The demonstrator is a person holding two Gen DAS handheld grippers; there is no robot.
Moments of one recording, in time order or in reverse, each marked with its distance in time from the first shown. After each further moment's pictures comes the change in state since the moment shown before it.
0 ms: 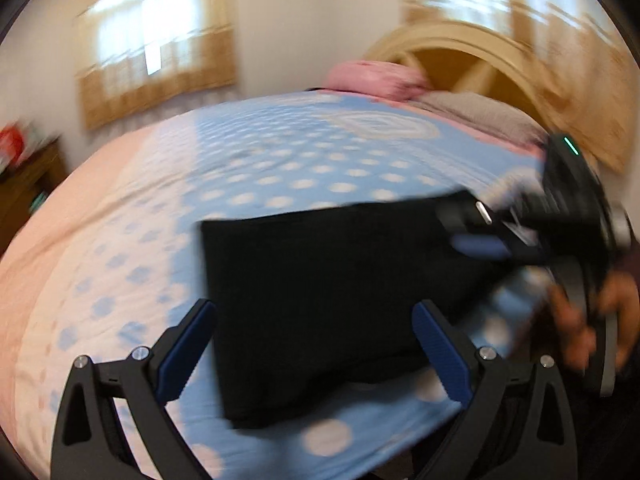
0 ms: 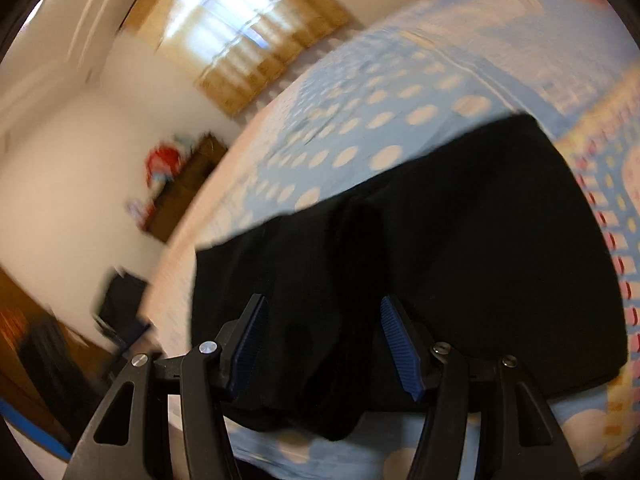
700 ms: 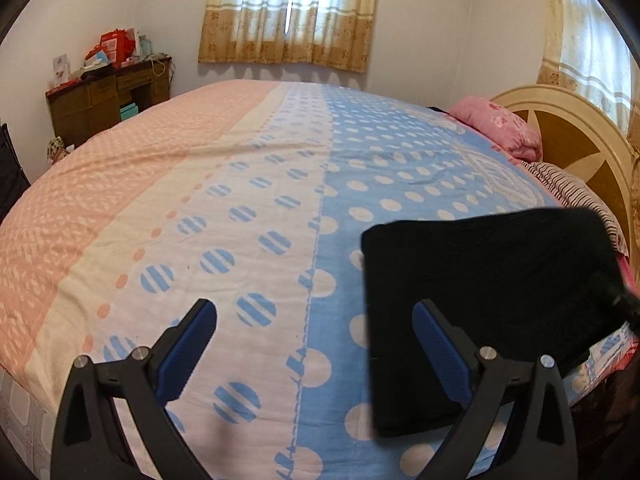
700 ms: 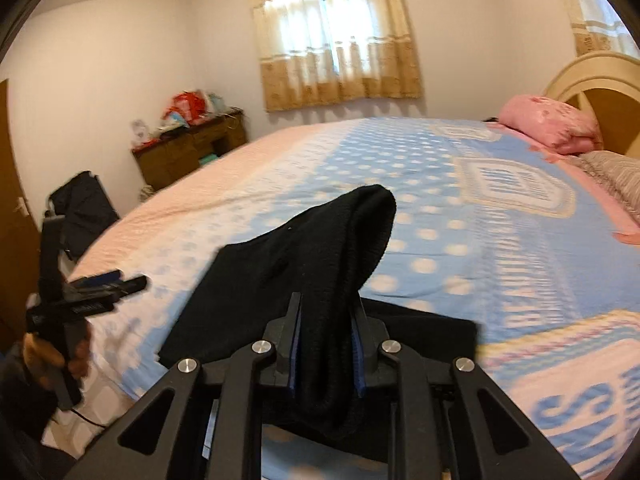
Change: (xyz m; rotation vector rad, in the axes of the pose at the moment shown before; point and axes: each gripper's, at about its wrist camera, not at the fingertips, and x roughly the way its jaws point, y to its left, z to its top) left arm -0.005 0.086 -0.004 -0.348 0.011 0.217; right arm -0.084 0.020 0.045 -0.431 -0.134 -0.204
